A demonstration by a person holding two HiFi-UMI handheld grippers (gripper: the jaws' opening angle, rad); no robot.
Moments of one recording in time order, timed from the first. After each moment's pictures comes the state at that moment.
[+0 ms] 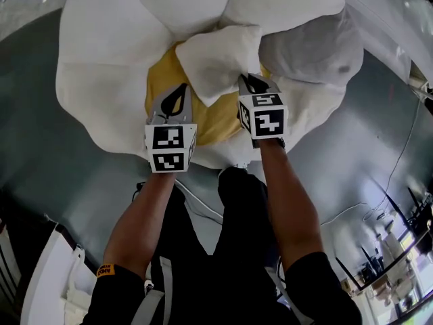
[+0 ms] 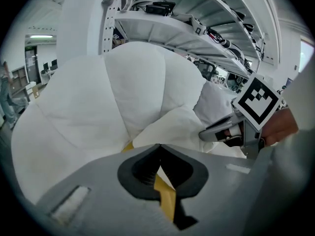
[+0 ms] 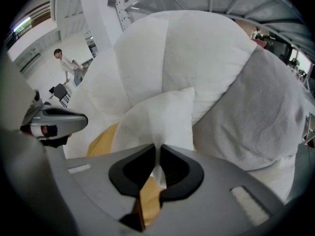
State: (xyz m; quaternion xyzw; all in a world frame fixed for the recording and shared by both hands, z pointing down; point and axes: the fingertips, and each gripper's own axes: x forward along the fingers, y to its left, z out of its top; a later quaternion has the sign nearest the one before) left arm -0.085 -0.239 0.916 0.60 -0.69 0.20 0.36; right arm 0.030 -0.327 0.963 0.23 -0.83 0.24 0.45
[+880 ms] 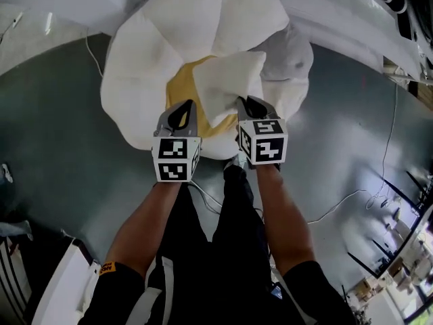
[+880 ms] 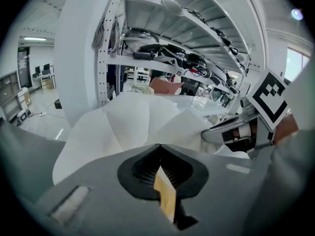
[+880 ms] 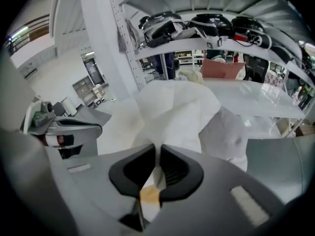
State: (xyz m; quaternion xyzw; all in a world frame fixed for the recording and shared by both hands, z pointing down) left arm -0.070 -0.220 0.690 0.65 -0.66 0.18 0.34; right arm 0.042 -0.285 0.708 0.29 -0.84 0.25 0.39
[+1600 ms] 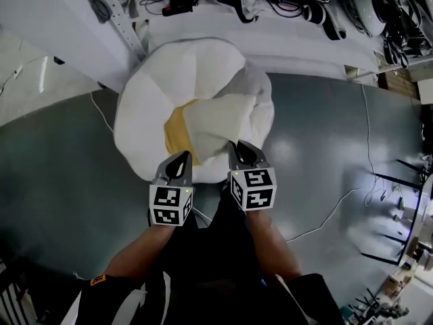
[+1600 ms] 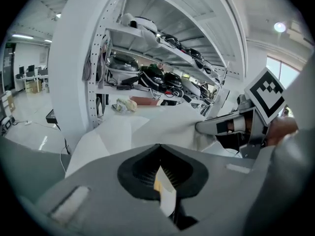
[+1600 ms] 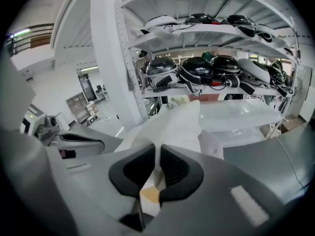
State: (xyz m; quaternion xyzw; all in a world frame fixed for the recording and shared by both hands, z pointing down) left arm -0.032 -0.146 0.500 0.72 -0.60 0.15 0.32; right arm 0.072 -0.211 0.491 0.37 -0.85 0.23 0.30
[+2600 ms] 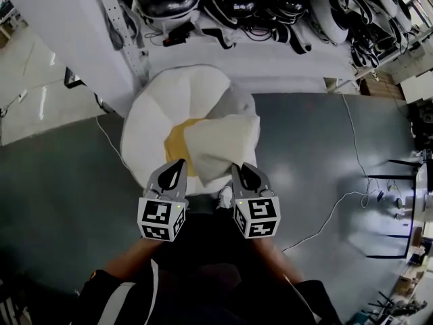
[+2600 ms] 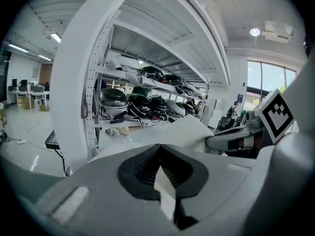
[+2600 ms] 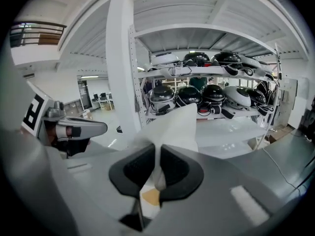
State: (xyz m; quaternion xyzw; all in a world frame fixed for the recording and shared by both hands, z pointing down) left arm -0.017 -0.094 0.316 0.77 -0.59 0.10 0.22; right arm 0.120 -0.120 0.324 0.43 -0.85 0.17 0.24
